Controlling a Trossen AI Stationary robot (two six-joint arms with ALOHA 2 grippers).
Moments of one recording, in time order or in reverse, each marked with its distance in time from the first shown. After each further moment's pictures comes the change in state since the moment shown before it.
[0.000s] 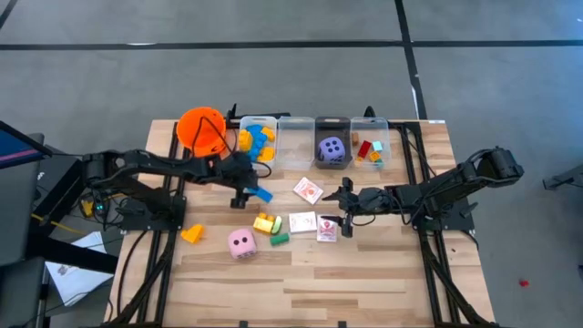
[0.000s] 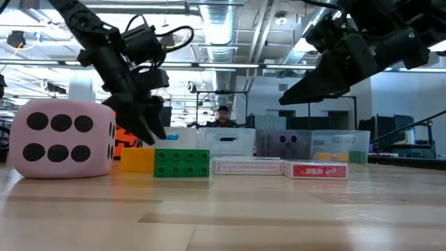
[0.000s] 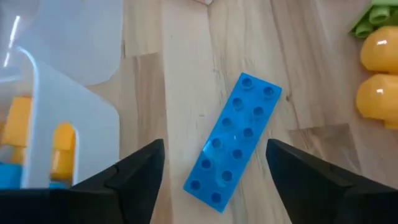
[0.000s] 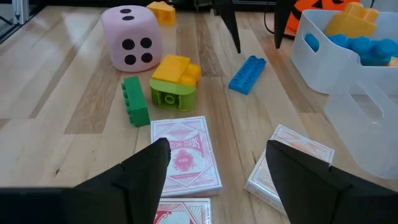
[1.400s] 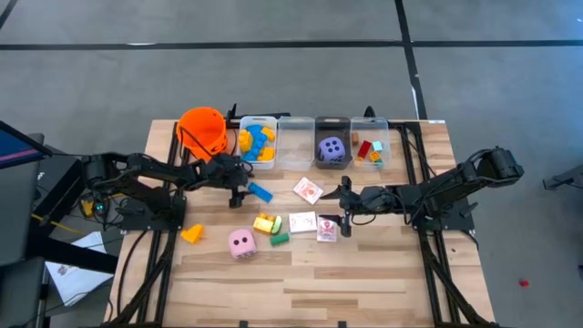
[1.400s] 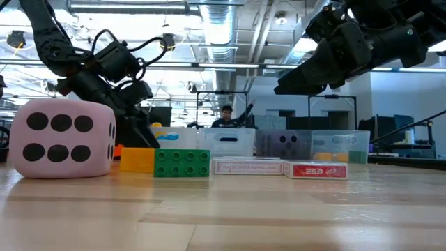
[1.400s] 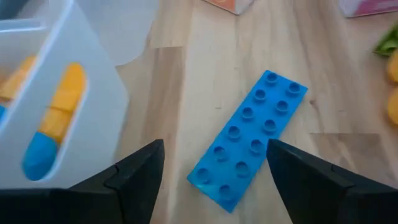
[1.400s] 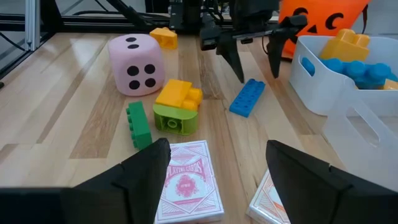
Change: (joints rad) left arm 0.112 0.000 -0.284 0.498 0.127 -0.100; right arm -0.001 0.000 0.000 0.082 -0.001 -0.008
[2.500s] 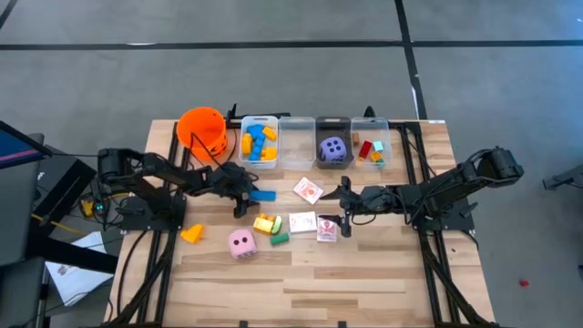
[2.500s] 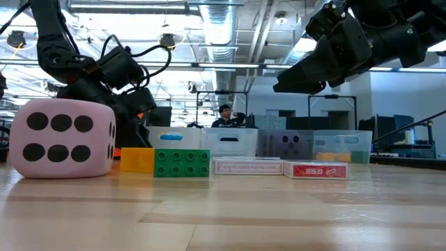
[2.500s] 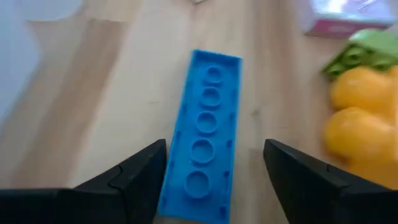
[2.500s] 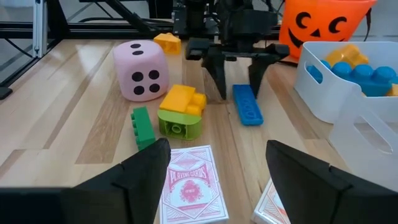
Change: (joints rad) left arm -0.116 0.139 -0.001 0.110 0.054 -0.289; right arm 0.000 0.000 0.000 0.018 -0.014 0.008
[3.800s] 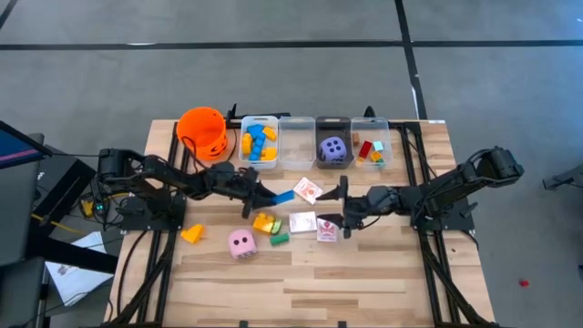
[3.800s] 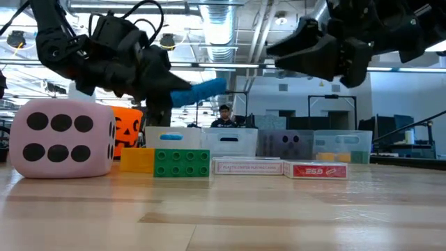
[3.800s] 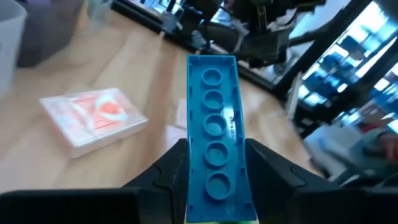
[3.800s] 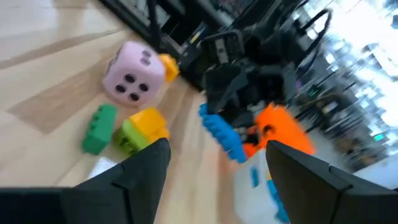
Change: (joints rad) left arm -0.105 -0.002 0.045 0.468 0.163 -0.507; right arm 0.032 0.000 0.000 0.173 0.002 -0.752
